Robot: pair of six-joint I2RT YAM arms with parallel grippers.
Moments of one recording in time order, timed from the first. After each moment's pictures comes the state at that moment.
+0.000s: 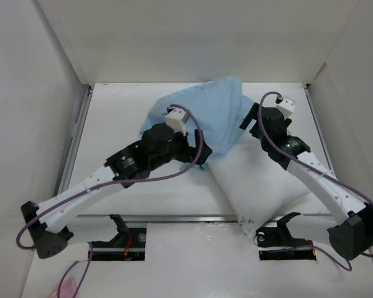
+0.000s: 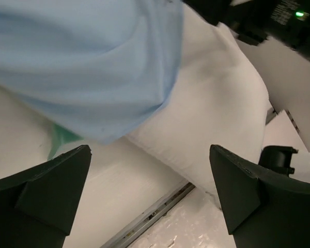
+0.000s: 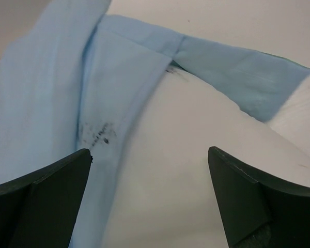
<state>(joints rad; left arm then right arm) -0.97 1.14 1.19 -0.45 -0.12 -0.52 0.46 1.18 1.03 -0.34 0.55 0.66</state>
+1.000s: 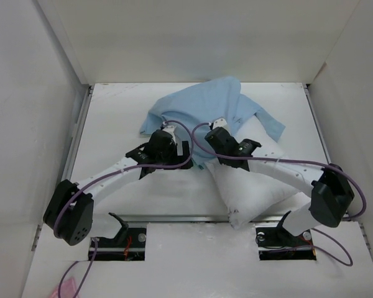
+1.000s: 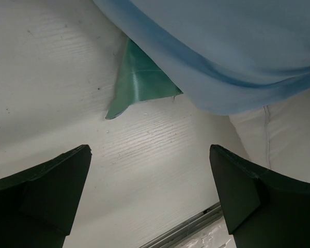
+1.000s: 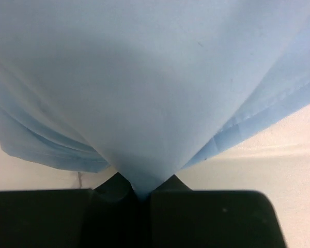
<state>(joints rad) -0.64 1.32 0.80 -0.28 0.08 -0.57 0.82 1.51 1.13 -0.60 0.52 0.28</state>
